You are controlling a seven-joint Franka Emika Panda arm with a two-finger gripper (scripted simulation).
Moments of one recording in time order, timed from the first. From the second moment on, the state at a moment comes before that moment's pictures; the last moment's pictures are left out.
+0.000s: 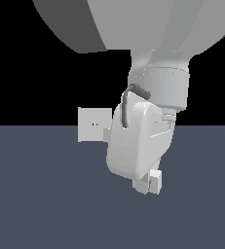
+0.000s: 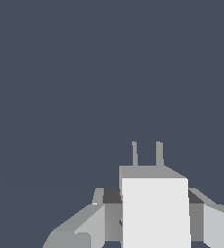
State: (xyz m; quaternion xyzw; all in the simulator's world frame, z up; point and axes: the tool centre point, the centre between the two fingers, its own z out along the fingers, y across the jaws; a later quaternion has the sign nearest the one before) arm -0.099 -0.057 0.012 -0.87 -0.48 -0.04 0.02
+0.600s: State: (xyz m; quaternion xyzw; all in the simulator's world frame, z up) arm -0.099 -0.057 0.012 -0.87 -0.48 -0.04 0.02
